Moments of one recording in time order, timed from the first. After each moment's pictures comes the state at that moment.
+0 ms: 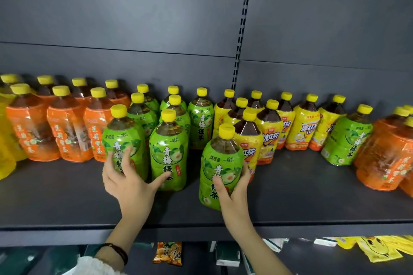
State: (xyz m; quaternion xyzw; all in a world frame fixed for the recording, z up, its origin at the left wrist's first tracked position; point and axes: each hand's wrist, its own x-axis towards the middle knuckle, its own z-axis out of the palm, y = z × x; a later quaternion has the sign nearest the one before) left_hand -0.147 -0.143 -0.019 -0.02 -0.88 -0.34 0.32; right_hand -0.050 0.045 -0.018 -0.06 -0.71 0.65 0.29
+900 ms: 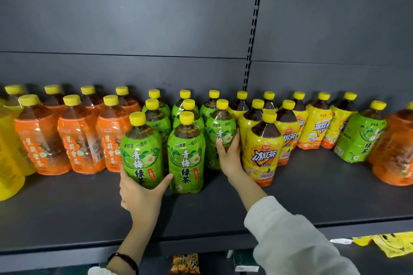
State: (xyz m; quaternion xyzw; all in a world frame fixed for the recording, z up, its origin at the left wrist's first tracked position) left_hand -0.178 -0.172 -0.030 0.06 -0.80 -0.55 0.22; right_hand -0.190 0.041 0.004 -0.16 -0.77 0.54 0.28
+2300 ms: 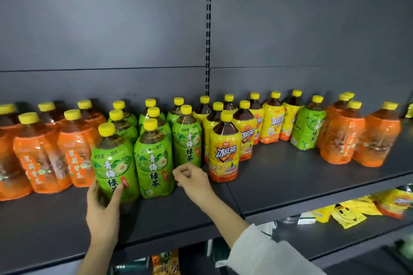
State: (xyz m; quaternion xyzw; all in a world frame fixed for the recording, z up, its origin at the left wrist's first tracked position) left_hand -0.165 -0.192 -0.034 0.03 -0.69 -0.71 0.14; right_hand -0.107 0.004 0.008 -0.13 -0.79 0.58 0.13
